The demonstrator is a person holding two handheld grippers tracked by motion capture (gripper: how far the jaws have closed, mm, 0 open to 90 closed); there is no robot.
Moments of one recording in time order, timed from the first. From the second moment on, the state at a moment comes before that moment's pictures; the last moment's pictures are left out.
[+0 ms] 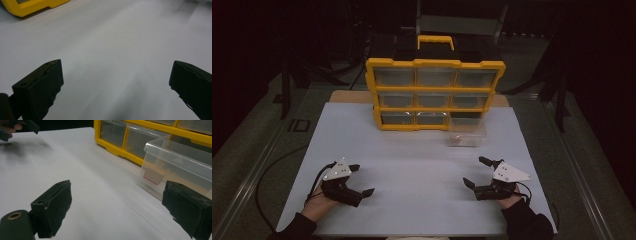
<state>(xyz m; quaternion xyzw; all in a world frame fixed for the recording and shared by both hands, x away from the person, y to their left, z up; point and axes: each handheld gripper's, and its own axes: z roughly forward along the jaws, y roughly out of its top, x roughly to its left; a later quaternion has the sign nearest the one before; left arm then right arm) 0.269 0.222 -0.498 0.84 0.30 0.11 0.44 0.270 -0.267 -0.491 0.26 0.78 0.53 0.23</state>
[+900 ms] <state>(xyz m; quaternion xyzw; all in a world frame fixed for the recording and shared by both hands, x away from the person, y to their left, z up) 0.264 0.231 -0.511 0.82 0.33 0.13 0.44 0.271 -0.267 -0.493 0.25 0.78 0.52 0.23</state>
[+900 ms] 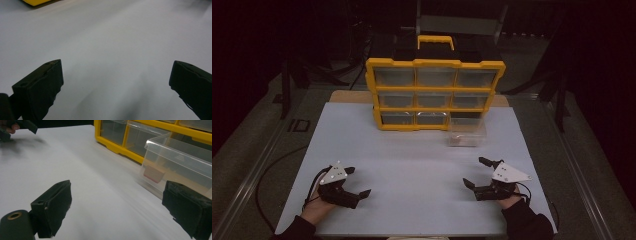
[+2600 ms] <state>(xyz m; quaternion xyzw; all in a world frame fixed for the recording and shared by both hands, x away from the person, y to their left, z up) 0.260 0.232 -0.504 0.81 0.31 0.12 0.48 0.267 -0.260 -0.456 0.22 0.80 0.51 0.23</state>
